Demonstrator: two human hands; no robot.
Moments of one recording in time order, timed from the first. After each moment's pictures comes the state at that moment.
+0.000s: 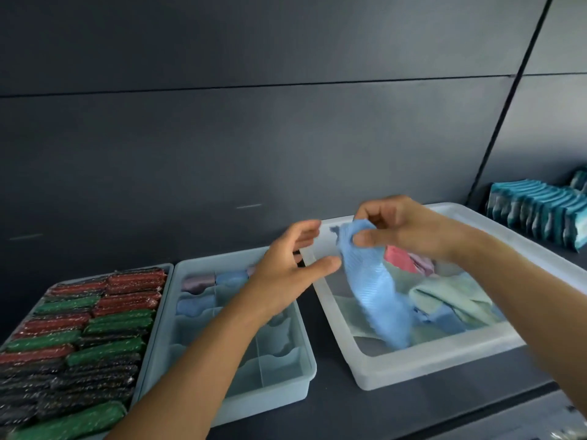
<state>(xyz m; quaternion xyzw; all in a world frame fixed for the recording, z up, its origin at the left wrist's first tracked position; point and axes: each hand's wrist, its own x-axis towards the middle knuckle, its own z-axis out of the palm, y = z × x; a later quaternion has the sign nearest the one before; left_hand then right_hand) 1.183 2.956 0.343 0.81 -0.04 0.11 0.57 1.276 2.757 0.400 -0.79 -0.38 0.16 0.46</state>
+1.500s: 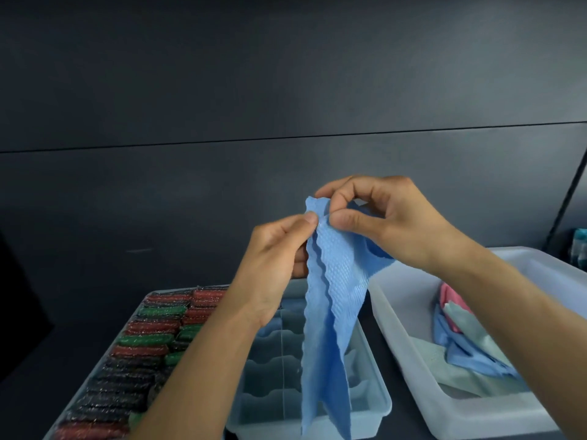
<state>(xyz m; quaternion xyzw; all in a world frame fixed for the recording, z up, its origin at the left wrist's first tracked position) 1.108 3.019 0.428 0.70 -0.03 0.22 0.68 1.193 2.870 0.469 -0.70 -0.50 -0.02 0.50</state>
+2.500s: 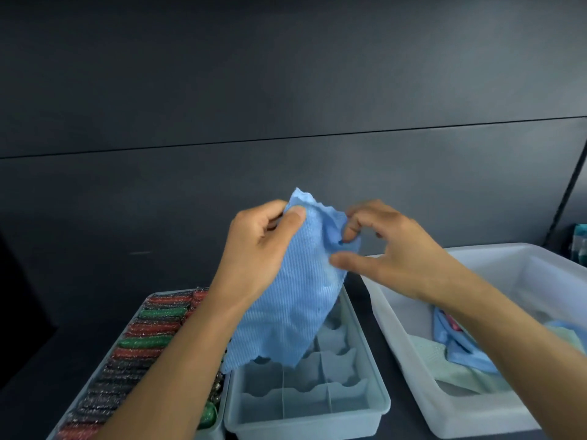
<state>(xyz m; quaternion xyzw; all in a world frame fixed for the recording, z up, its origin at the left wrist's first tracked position) 1.109 3.033 0.437 0.80 -0.04 0.37 0.47 1.201 2.856 0.431 -0.83 -0.42 -0.12 0.35</state>
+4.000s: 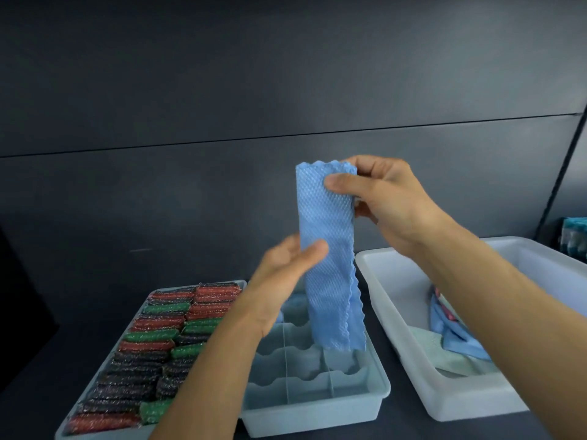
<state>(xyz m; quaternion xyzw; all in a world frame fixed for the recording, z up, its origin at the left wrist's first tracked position) 1.108 3.027 0.392 0.73 -0.01 0.13 0.67 1.187 2.885 0.477 -0.64 -0.35 0.05 0.69</state>
